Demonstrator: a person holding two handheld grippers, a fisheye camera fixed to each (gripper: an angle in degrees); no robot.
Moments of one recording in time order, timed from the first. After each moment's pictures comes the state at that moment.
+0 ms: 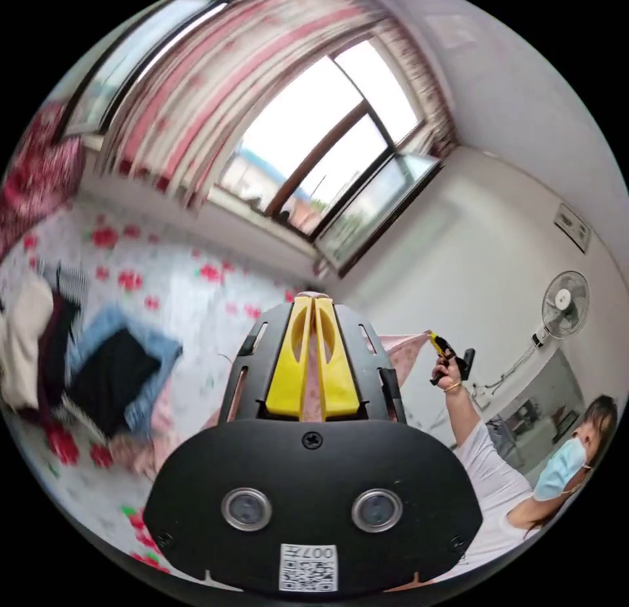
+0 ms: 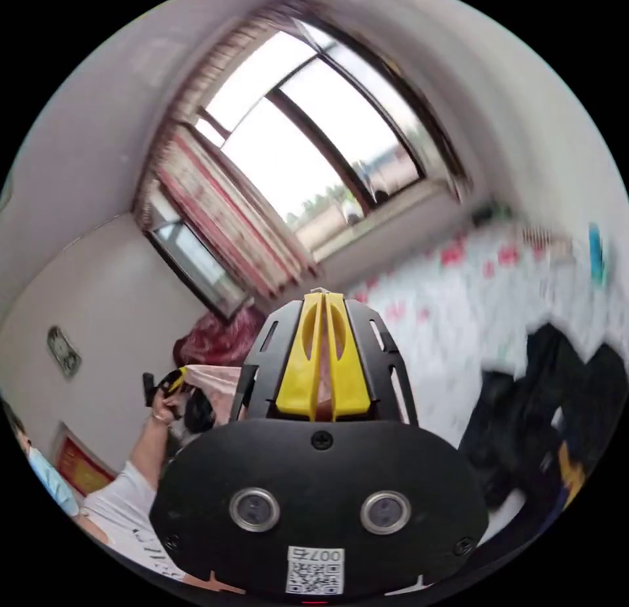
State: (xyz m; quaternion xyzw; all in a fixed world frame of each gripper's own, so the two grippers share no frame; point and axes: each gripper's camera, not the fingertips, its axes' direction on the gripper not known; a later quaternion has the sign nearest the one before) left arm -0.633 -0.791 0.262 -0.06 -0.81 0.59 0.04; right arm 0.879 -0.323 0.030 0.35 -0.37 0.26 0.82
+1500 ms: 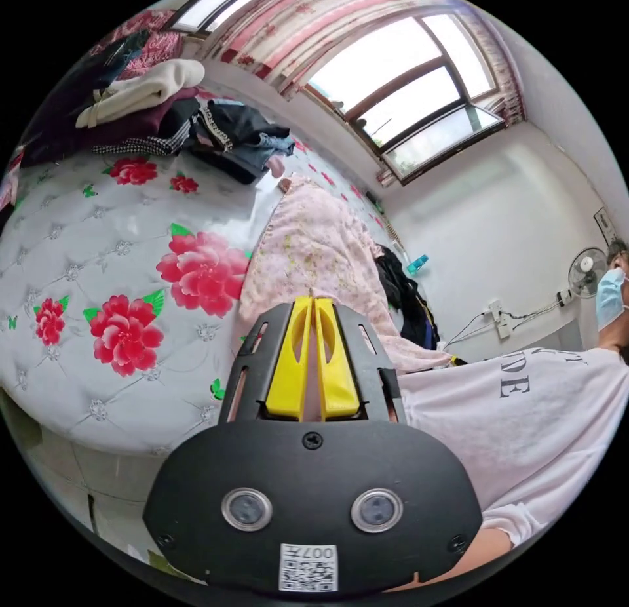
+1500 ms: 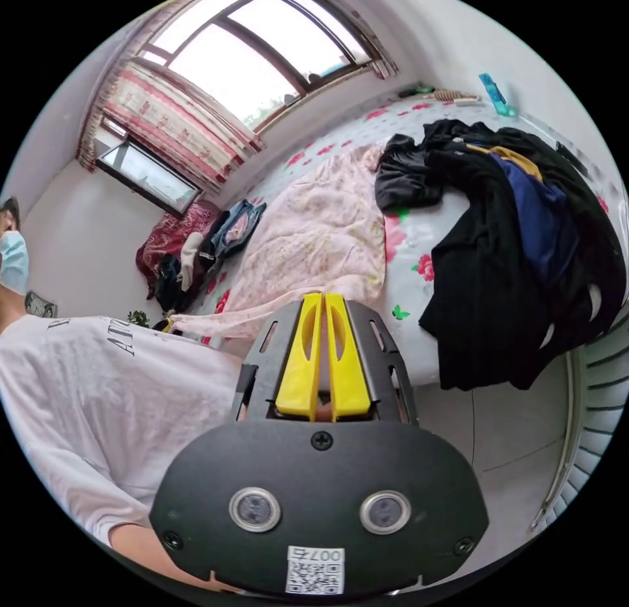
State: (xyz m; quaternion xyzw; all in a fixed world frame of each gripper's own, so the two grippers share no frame) left arm -0.500 -0.560 -0.118 0.08 -0.90 0.42 0.04; right arm 0.510 0.281 0.099 -0.01 -0.41 0.28 0.87
